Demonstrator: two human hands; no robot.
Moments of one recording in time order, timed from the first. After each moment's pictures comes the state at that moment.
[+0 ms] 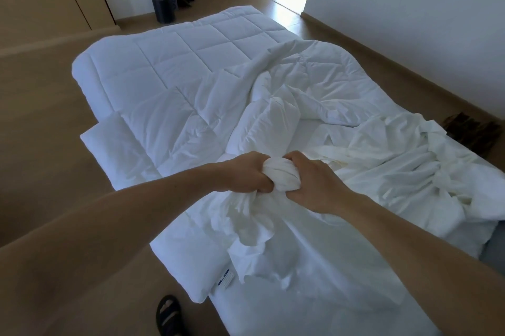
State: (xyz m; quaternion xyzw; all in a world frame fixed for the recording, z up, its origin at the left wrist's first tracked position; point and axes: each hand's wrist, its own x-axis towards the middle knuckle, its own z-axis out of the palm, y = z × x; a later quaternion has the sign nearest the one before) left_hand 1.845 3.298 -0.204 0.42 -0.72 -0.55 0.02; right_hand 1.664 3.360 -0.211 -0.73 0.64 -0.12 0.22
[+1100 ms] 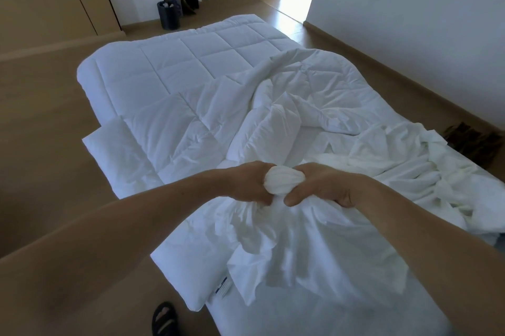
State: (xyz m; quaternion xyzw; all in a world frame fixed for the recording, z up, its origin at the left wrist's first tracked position) left_hand 1.840 3.293 -0.210 0.38 -0.80 -0.46 -0.02; right_hand 1.649 3.340 -0.181 -0.53 0.60 -0.09 0.60
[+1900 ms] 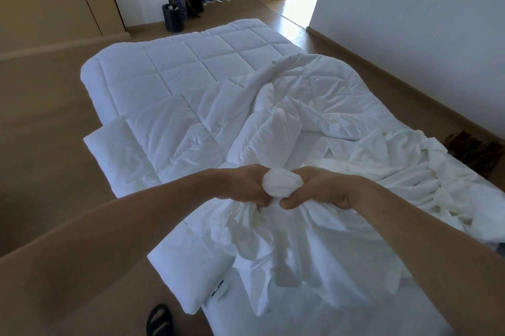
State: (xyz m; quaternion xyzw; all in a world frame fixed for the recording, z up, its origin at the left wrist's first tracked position) left_hand 1.843 3.292 -0.205 0.37 -0.73 -0.57 -0.02; right_hand 1.648 3.334 -0.179 -0.56 0.57 -0.06 0.59
